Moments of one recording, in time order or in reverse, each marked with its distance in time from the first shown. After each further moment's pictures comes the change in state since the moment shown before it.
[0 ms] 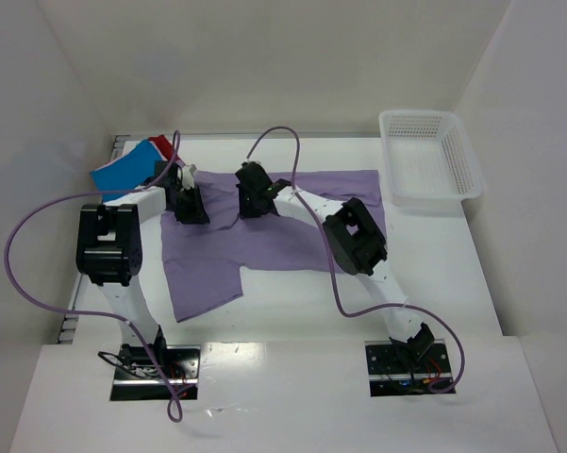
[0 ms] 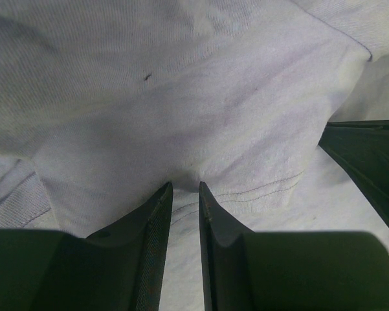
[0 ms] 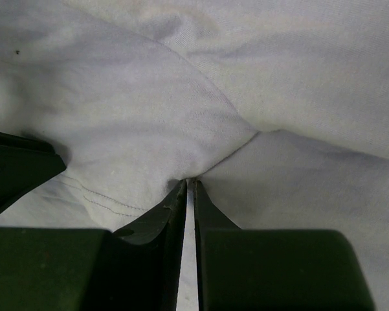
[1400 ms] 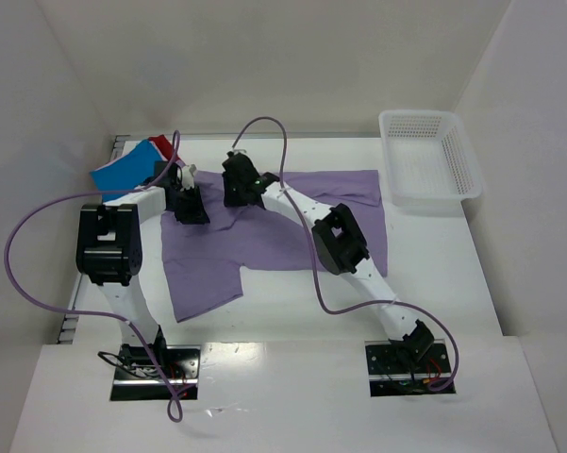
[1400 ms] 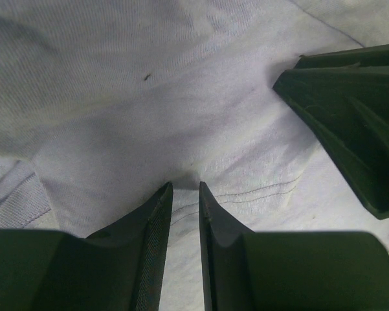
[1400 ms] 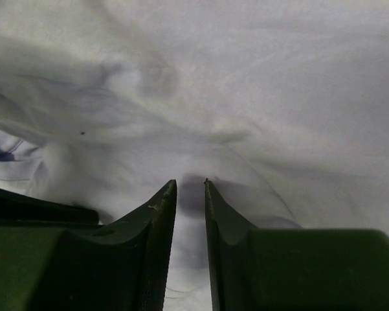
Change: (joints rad) left arm 0.000 0.002 0.000 0.001 0.007 0.001; right arm 0.015 0.224 0.400 -0.072 0.012 -0.039
